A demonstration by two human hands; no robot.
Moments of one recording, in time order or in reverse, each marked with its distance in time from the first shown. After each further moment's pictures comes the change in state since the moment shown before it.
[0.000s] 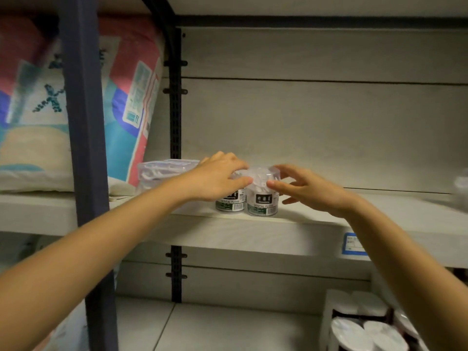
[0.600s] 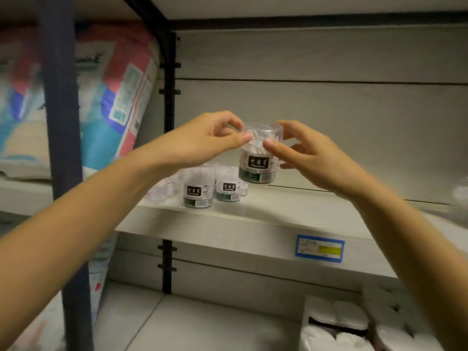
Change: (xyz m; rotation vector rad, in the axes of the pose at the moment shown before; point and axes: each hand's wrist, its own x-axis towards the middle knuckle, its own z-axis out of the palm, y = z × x) left_hand 0.002 0.083 -0.037 -0.613 0.254 -0.097; right_hand -0.036 -0.009 -0.071 -0.108 0.213 -0.320
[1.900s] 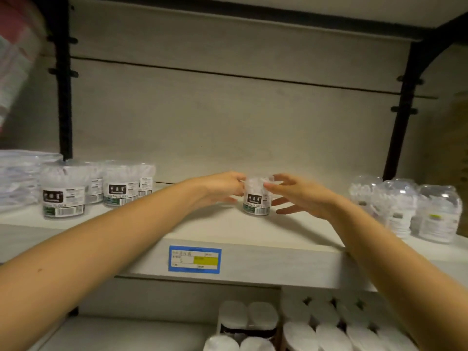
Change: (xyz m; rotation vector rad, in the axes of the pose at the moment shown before) left_hand 0.135 0.003 0.219 -0.323 -0.437 -0.253; right_hand -0.034 0.185 -0.092 0.256 -0.133 0.657
